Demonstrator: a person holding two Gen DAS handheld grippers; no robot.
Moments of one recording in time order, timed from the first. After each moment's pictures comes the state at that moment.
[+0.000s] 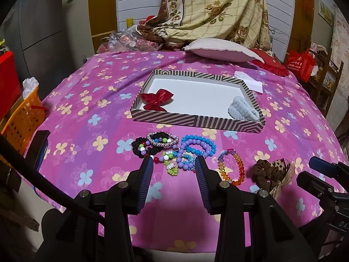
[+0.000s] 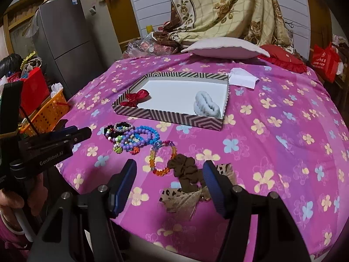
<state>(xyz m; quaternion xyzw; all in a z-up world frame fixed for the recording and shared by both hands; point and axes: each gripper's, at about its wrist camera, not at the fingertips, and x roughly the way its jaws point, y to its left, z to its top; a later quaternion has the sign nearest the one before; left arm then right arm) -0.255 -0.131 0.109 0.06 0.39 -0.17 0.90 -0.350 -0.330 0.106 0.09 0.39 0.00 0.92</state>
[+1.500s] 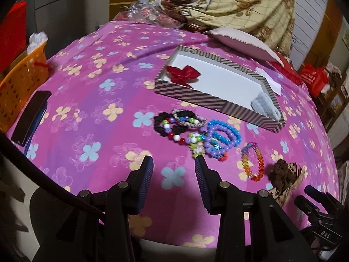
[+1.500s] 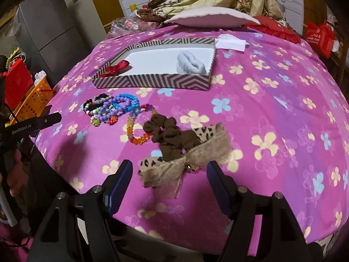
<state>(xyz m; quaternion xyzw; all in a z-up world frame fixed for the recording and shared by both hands) -0.223 -0.078 0.075 -0.03 0.47 -0.14 0.87 -0.349 -0.347 0.055 0.12 0.45 -0.02 0.88</state>
